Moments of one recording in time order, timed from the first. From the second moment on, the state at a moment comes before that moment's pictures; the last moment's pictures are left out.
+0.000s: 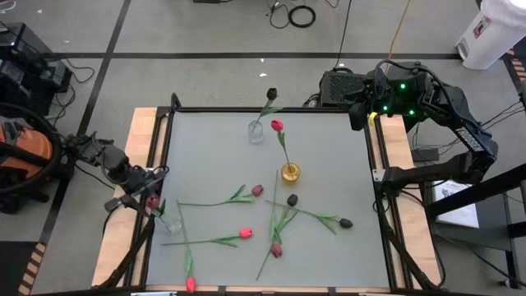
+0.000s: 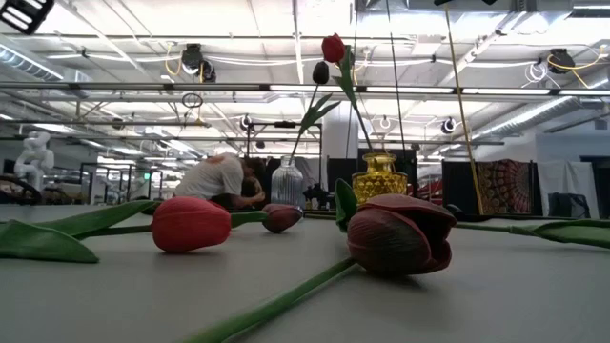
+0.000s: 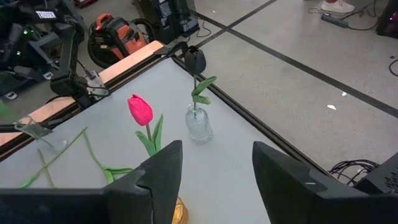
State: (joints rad) left arm -0.44 0.17 0.62 -0.77 0.44 -0.23; right arm -0.46 1.12 1.70 -1.10 0.05 0.29
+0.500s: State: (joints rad) left arm -0.44 0.17 0.78 -0.96 0.40 -0.17; right arm -0.46 1.12 1.70 -1.10 0.05 0.29
